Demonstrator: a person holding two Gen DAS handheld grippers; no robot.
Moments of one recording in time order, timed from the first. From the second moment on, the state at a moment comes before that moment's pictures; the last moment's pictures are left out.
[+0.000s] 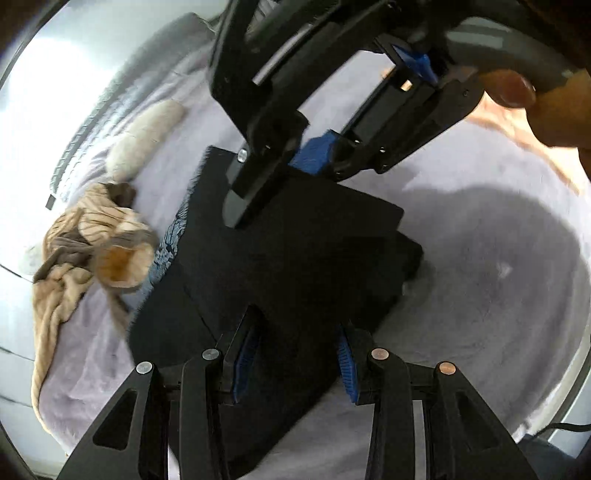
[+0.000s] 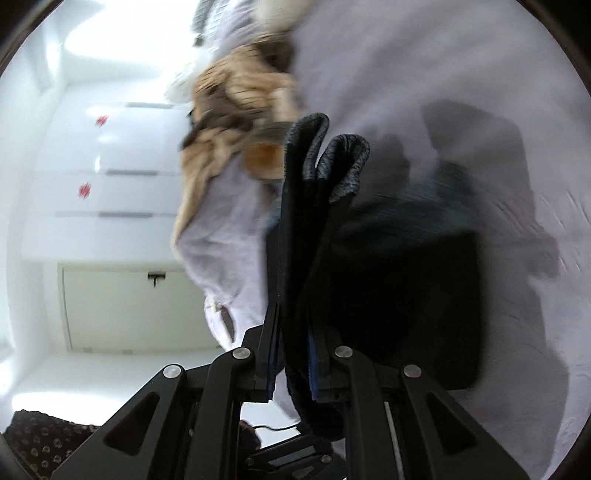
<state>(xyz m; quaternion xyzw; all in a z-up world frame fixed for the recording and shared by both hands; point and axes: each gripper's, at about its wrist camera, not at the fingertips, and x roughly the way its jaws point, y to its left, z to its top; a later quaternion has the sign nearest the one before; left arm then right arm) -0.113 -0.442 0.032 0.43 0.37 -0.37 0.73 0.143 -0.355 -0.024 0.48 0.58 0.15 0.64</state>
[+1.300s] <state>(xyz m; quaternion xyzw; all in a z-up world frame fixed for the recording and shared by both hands) 0.007 -0.291 0.015 0.15 0.64 -0.21 0.72 0.128 -0.255 0.026 0.17 0.67 0.01 0.73</state>
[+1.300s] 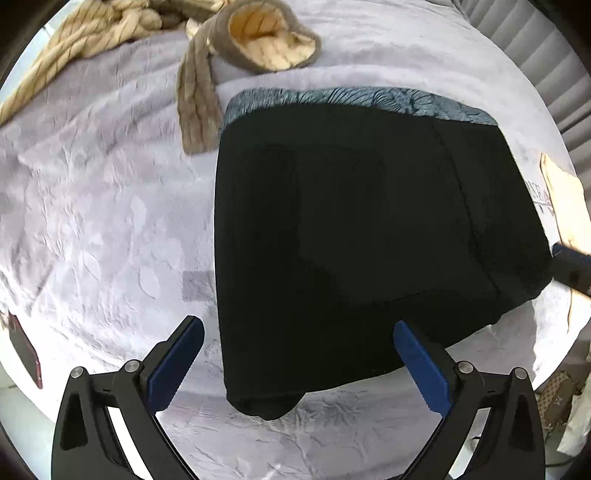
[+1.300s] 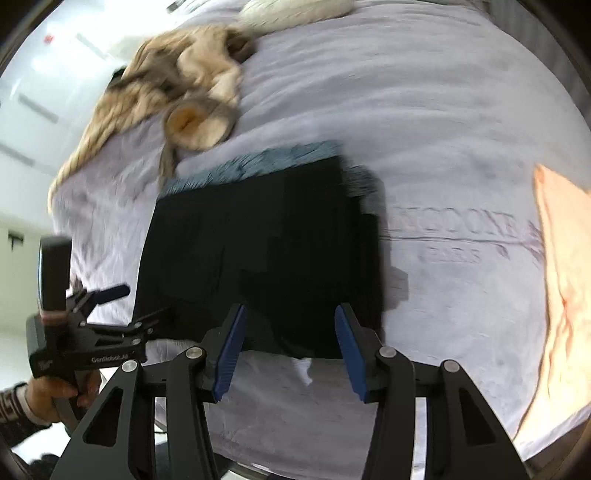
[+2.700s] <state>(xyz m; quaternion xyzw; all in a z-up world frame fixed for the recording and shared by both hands) 0.032 -0.302 -0.015 0.10 0.70 -0.24 0.67 0.104 -0.331 -0.016 0.33 0.66 -0.01 0.67</state>
